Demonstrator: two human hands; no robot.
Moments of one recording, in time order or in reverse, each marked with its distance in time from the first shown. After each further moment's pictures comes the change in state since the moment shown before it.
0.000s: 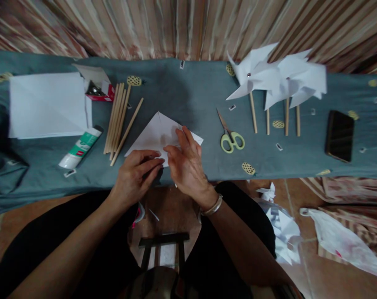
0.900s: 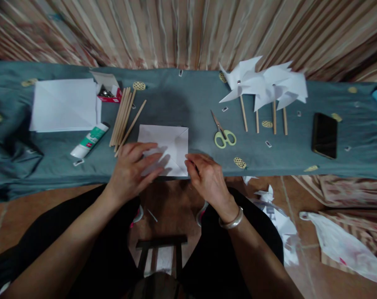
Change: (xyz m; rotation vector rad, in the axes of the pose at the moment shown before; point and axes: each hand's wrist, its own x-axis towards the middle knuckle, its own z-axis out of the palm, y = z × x) left_hand -0.006 0.013 -0.012 0.222 0.051 0.180; right_hand -0.046 0.008 -0.044 0.094 0.053 0.105
